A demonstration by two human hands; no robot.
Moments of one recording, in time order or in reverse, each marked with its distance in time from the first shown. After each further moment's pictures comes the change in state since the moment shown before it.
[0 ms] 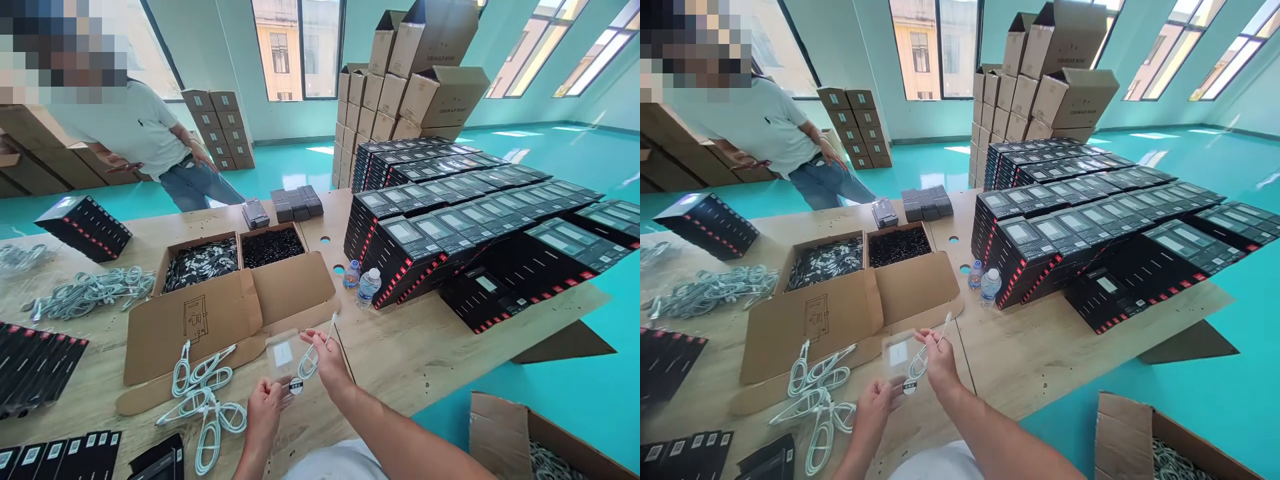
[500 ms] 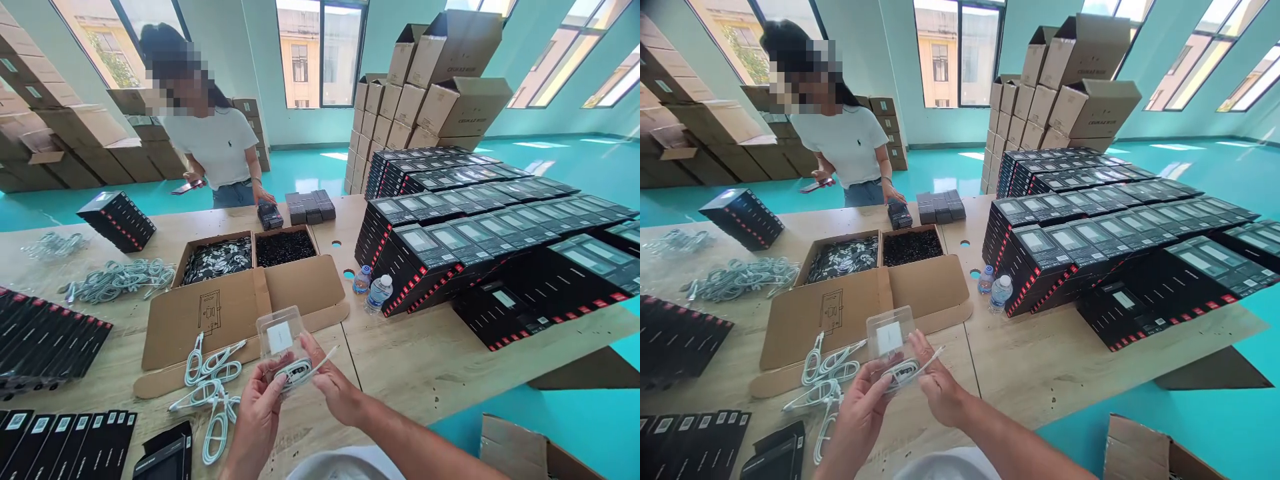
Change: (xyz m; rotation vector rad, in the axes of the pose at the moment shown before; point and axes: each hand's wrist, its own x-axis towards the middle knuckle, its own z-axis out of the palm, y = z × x) left_hand -0.048 0.075 -0.009 -0.564 -0.109 0.032; right_hand -0.032 -0.017 -0.015 -0.554 -0.669 -0.306
